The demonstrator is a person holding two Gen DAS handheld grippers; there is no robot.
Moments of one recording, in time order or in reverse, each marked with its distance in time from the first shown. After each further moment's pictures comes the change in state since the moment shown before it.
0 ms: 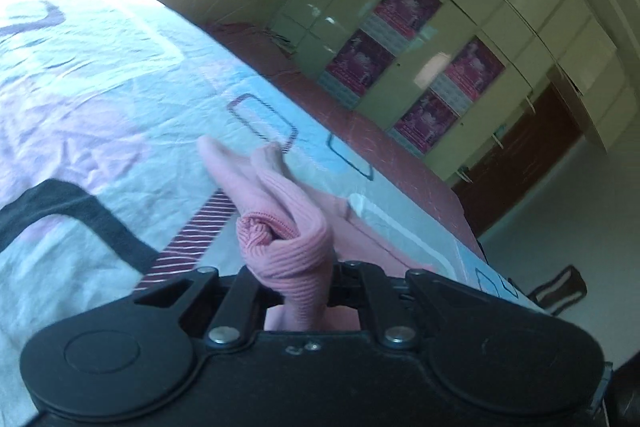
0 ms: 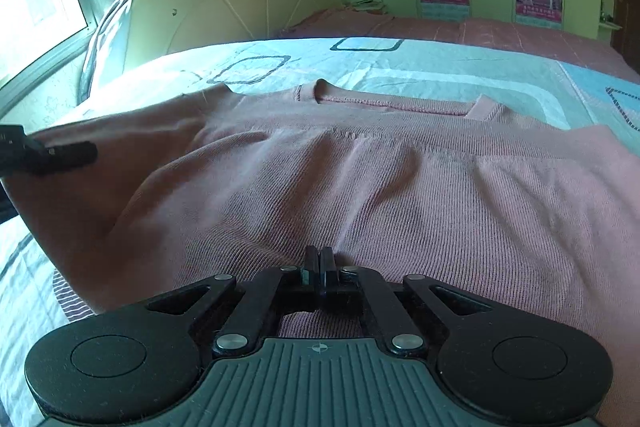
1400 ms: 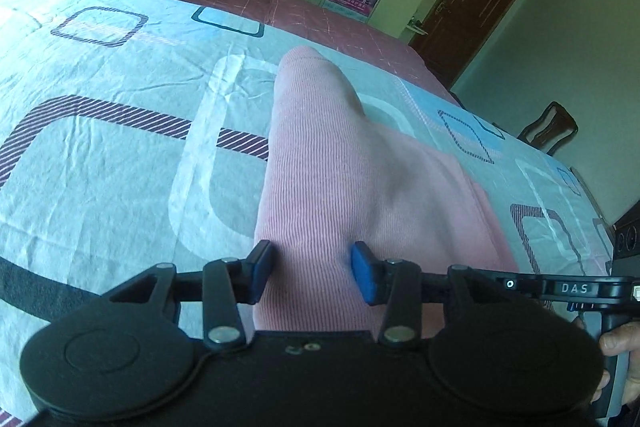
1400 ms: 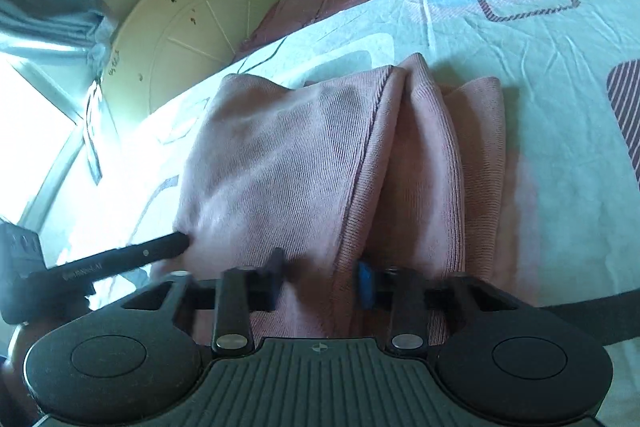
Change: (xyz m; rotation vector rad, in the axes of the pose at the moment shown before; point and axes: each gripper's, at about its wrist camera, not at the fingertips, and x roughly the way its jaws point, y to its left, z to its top) left arm 0.099 -0.098 -0.059 0.303 0.338 -0.061; right arm -0.074 -0.159 0.010 0.258 0.112 0.111
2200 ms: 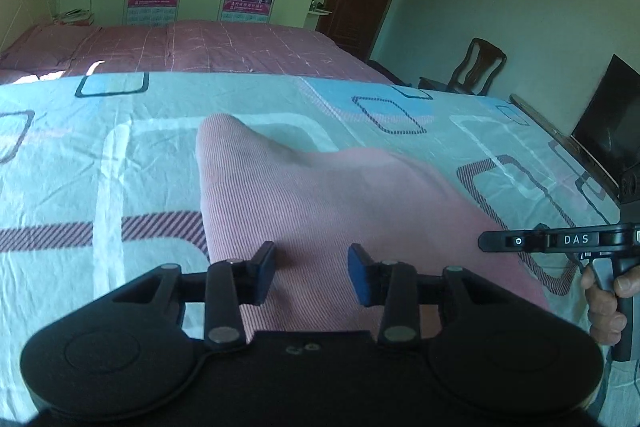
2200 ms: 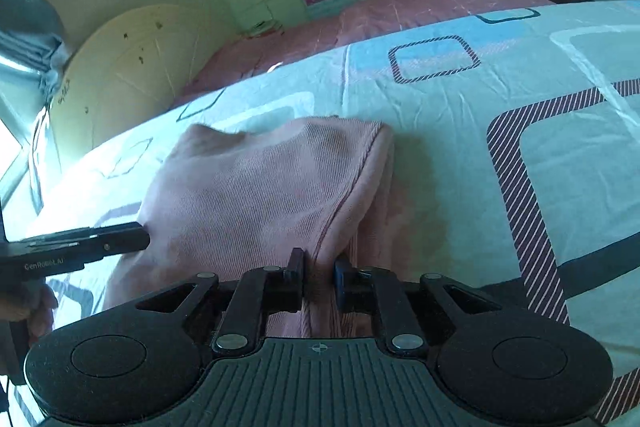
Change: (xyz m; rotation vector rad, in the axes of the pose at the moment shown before) left arm 0.029 -0.049 0.031 0.323 0.004 -0.141; right arm -0.048 -0.027 -0.016 0.094 -0.207 -0.177
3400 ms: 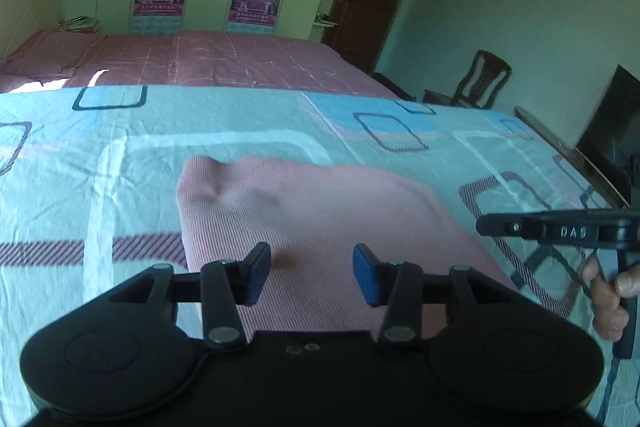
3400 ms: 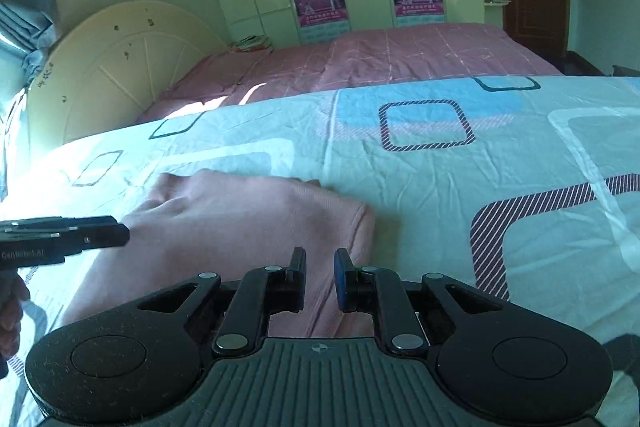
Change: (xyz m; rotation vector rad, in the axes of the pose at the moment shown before) left arm -0.005 -0.026 -0.007 0.013 -0.021 0.022; right arm -0.009 0.027 0.019 -0.184 -0.046 -0.072
